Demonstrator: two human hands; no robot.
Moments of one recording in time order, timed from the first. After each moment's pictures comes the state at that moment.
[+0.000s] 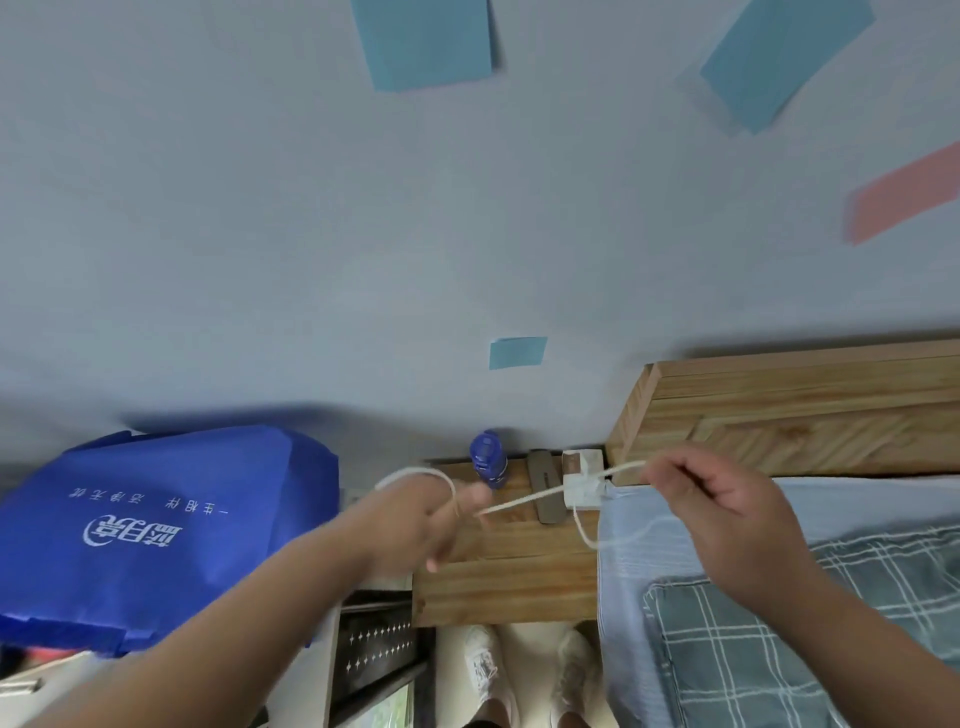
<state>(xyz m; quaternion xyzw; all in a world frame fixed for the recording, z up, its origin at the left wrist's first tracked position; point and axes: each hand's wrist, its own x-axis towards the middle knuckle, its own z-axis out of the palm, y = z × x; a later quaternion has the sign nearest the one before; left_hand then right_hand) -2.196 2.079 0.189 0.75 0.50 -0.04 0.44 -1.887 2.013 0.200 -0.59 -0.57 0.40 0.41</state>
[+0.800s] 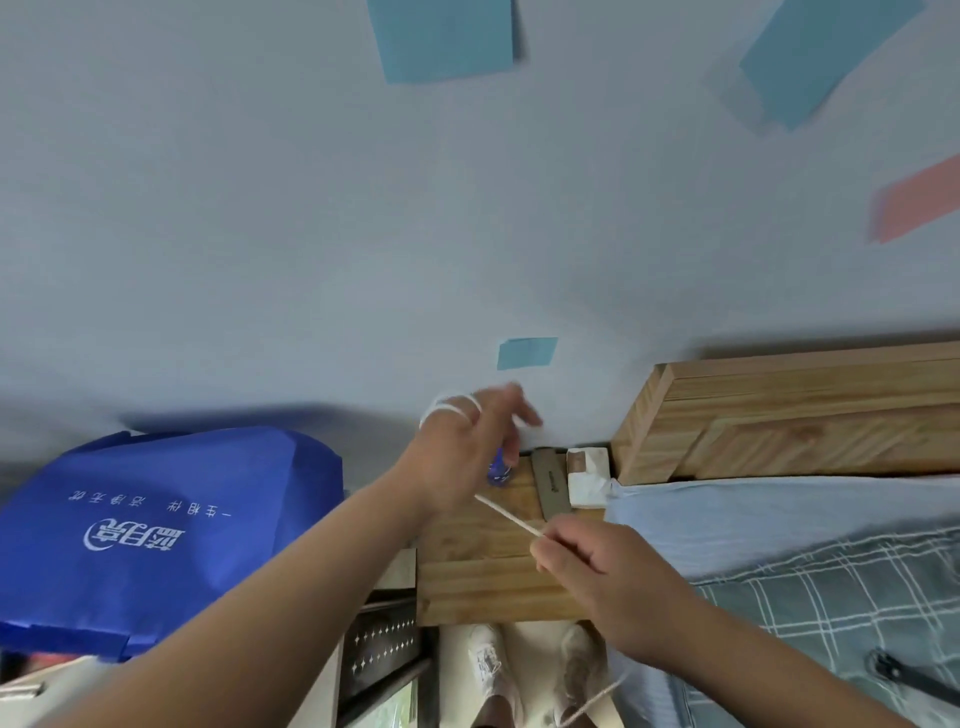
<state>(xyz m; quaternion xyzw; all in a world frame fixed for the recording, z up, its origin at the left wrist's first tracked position) -2.150 2.118 0.202 0.65 0.54 0.23 0.49 -1.961 2.008 0.174 -0.55 -0.62 0.52 0.22</state>
